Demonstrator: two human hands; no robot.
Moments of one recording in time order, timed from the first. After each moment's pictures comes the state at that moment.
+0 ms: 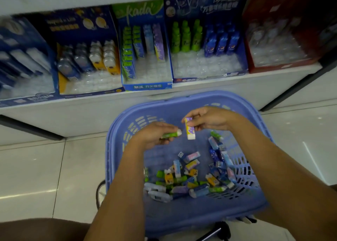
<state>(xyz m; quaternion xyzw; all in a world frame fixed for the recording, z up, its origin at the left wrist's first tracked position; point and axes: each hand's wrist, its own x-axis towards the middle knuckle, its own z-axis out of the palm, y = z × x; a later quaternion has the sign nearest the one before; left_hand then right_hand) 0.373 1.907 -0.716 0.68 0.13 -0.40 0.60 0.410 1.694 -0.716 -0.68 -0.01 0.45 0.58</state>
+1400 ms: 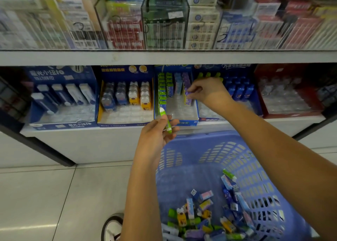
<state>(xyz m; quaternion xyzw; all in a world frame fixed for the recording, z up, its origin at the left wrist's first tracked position) 0.378 1.953 -0.609 0.54 0.17 -0.09 0.82 0.508 1.785 -0.588 -0.95 -0.12 -0.01 0.29</state>
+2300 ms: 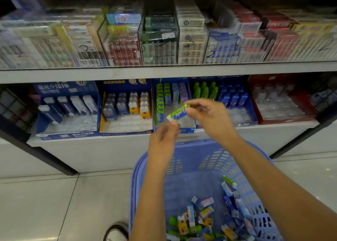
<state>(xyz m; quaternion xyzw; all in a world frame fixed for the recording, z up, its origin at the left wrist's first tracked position) 0.375 1.929 -0.615 0.67 0.10 -0.01 0.74 0.424 1.792 -0.573 -0.81 -0.11 -0.05 0.57</state>
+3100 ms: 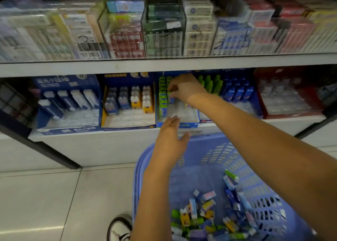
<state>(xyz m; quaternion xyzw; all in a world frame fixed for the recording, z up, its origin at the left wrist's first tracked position) 0.384 1.932 -0.623 0.90 -0.03 -0.01 0.44 0.521 1.847 -0.559 -0.97 -0.18 0.06 0.16</state>
